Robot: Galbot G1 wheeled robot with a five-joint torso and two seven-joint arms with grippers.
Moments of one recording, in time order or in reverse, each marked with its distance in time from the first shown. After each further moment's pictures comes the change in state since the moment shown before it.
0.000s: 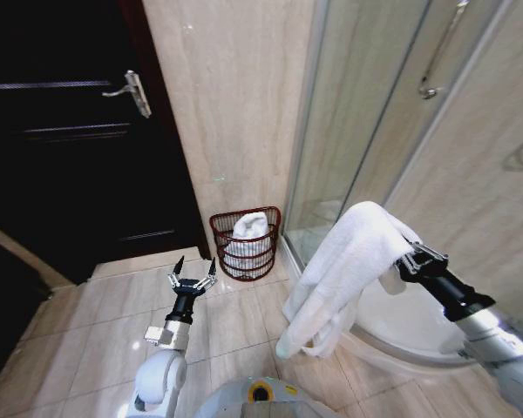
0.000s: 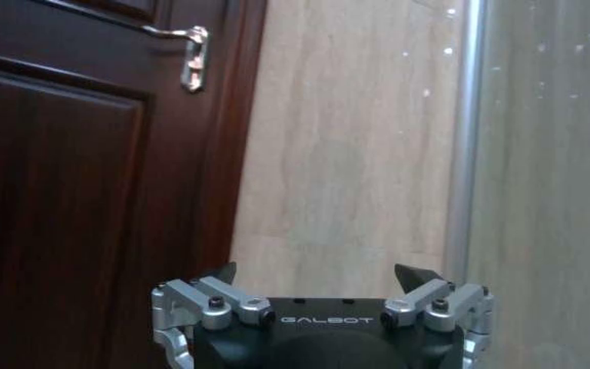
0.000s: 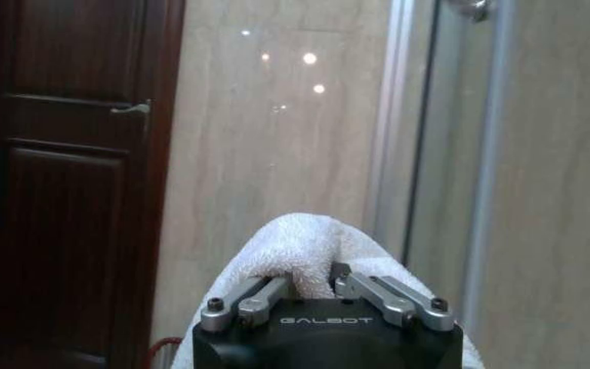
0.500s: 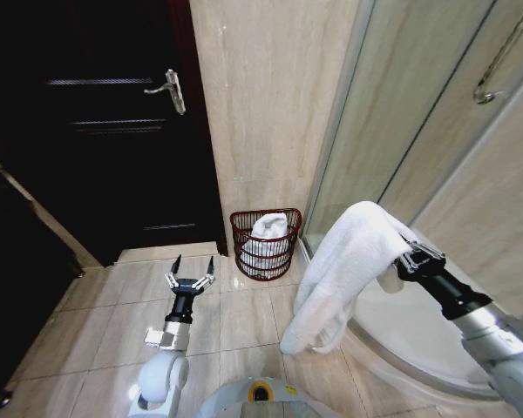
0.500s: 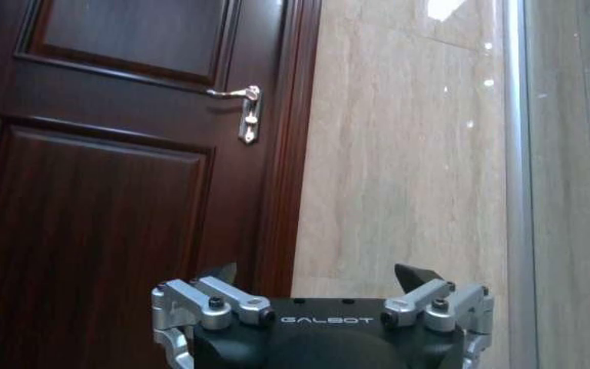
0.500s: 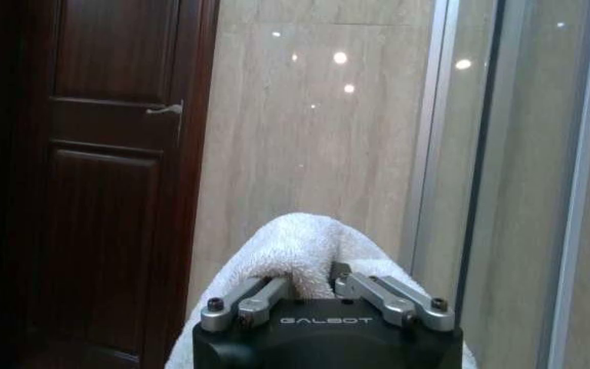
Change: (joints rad) left arm -0.026 -0.012 -0.006 0.035 0.020 -0.115 -0.024; right arm 0.013 0.005 -0.015 0.000 -0.023 -0.011 0.001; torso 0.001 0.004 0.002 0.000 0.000
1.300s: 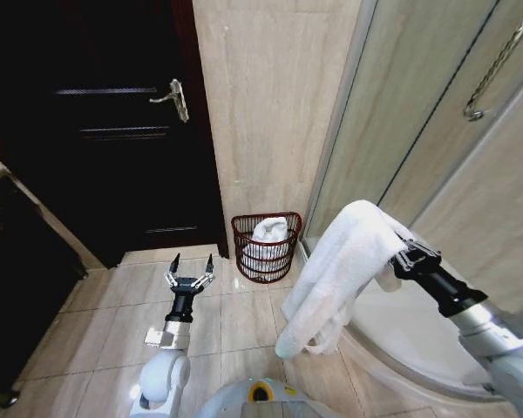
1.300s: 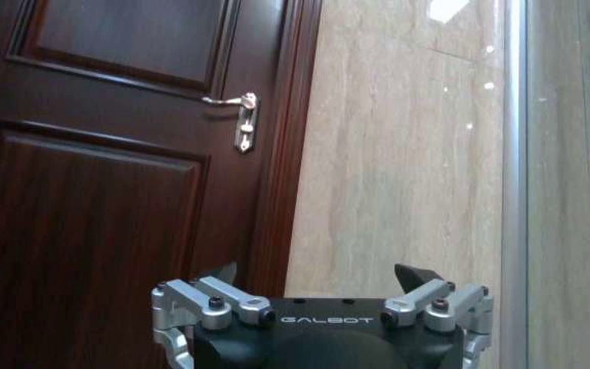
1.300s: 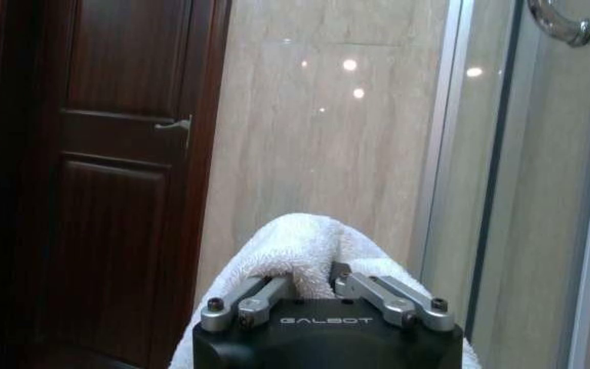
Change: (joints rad) left arm 0.009 -0.002 0.012 -0.014 -0.010 0.022 0.002; right arm 0.016 -0.024 -0.003 0.000 0.004 -0.005 -0.003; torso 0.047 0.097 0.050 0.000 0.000
